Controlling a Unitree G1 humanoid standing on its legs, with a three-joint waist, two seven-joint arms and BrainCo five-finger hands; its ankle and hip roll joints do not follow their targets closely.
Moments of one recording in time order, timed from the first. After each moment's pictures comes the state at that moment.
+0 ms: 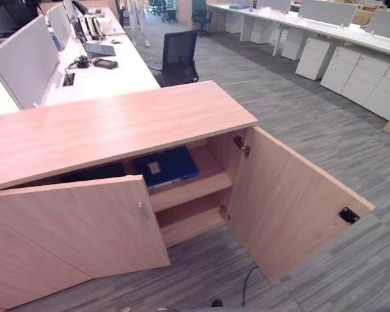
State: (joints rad) left arm 0.02 0.29 0.19 1.48 -0.32 -0.01 -0.04; right arm 0.08 -0.35 0.20 1.37 -0.06 0.03 -0.02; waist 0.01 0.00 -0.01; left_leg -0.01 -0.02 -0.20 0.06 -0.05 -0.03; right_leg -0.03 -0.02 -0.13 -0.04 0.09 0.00
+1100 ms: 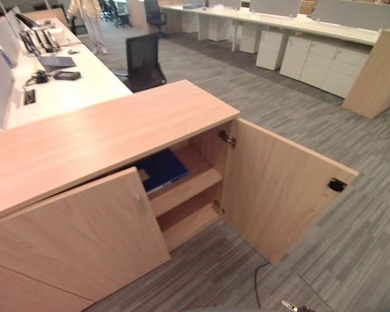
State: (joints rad) left arm 0.16 0.30 0.17 1.43 -0.29 0.01 -0.03; right arm 0.05 -0.30 -0.04 1.25 0.34 -0.02 -0.03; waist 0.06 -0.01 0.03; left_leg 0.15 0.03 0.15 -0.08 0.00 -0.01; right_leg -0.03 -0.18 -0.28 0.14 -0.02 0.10
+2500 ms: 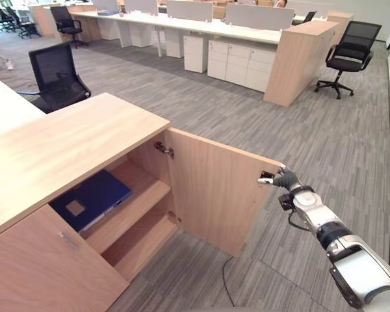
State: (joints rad) left arm 0.13 0.30 0.11 1.37 -0.33 -0.01 -0.03; right arm -0.61 -0.50 0.40 0.95 0.27 -0.03 -0.06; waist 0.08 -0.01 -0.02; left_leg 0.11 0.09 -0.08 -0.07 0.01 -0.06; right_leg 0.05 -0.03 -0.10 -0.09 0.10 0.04
